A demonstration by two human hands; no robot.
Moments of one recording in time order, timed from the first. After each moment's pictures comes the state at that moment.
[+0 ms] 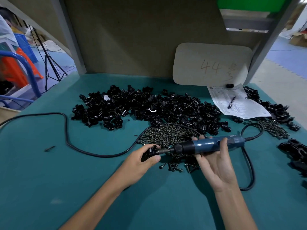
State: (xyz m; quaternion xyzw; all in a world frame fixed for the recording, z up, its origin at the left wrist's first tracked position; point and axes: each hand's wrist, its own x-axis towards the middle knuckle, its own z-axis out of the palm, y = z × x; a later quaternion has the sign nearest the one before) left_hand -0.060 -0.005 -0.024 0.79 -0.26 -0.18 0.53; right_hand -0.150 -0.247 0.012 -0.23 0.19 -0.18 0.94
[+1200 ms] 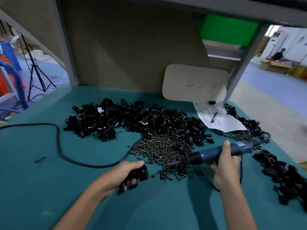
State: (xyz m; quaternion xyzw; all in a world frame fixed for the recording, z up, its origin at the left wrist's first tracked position) left_hand -0.063 0.014 0.018 0.73 -0.13 -0.38 0.56; right_hand -0.160 -0.281 0.053 -0.48 0.41 -0.34 0.70
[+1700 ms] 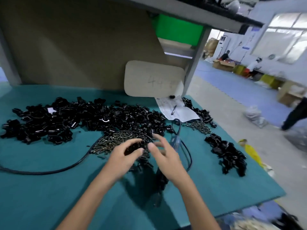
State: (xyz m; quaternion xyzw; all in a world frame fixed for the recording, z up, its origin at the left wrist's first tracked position) left_hand -0.099 -0.085 0.040 0.72 -0.28 -0.16 0.62; right_hand -0.203 -0.239 0.051 -0.85 0.21 -0.17 0.46
